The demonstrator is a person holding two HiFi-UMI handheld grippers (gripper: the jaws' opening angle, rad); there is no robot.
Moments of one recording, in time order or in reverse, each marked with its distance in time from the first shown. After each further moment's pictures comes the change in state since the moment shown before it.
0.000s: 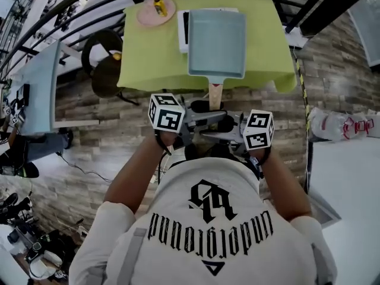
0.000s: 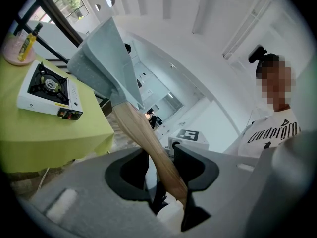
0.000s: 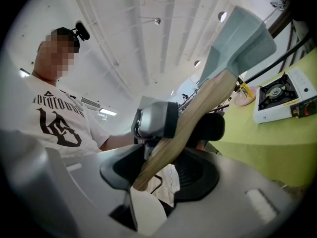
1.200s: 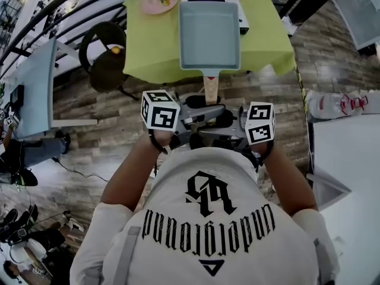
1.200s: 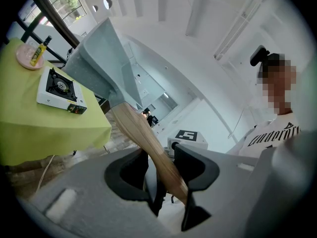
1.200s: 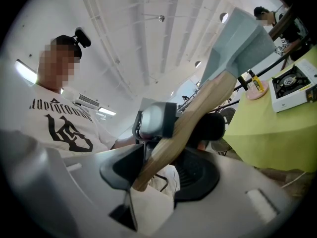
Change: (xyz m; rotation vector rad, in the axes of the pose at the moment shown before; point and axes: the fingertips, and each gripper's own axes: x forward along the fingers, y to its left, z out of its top) left arm -0.113 -0.076 -0.057 0.013 -0.003 -0.033; right arm 0.107 0.095 -0.036 -0.004 -0.020 -0.019
